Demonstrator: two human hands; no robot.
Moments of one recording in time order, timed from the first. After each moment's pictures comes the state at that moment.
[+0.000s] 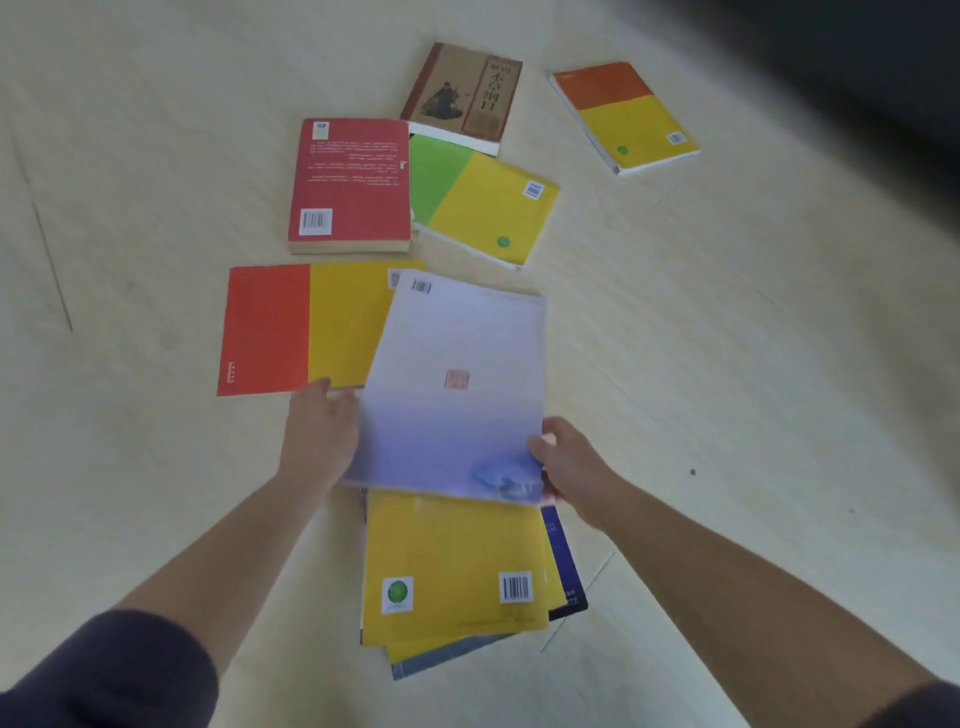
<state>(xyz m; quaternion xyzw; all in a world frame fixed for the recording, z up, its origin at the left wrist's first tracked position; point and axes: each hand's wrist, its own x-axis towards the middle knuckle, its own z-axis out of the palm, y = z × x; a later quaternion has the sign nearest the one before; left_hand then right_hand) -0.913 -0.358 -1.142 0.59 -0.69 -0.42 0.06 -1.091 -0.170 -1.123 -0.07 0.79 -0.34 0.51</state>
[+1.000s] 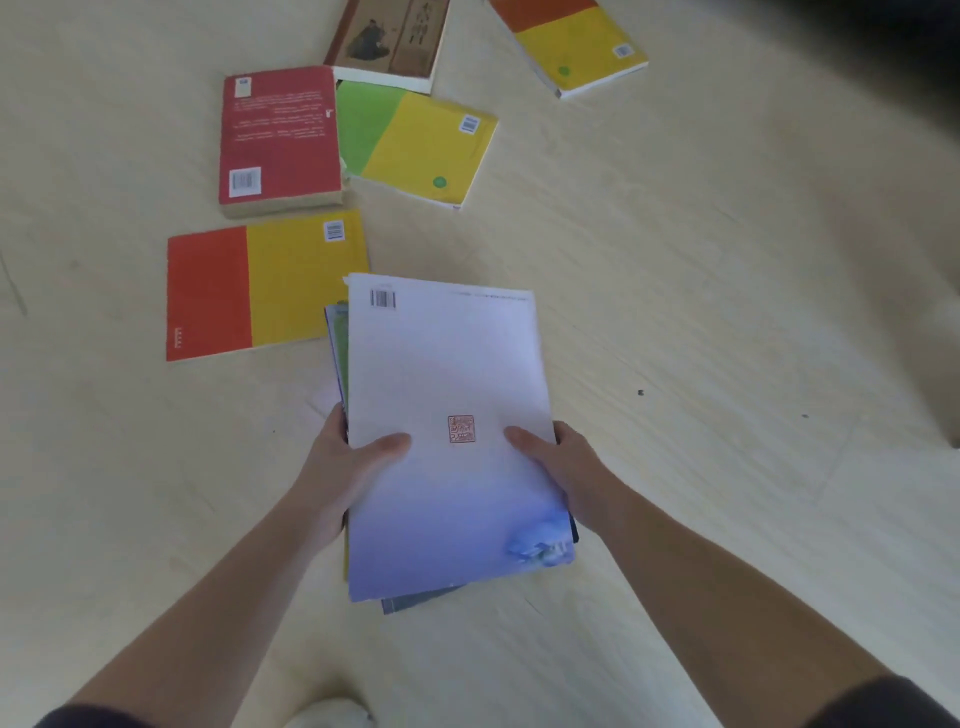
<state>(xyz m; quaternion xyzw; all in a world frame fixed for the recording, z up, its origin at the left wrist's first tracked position) -0.917 -0.227 -1.103 0.50 -0.48 -0.72 0.08 -1.089 -0.064 -1.154 0.05 0.70 -0.47 0.53</state>
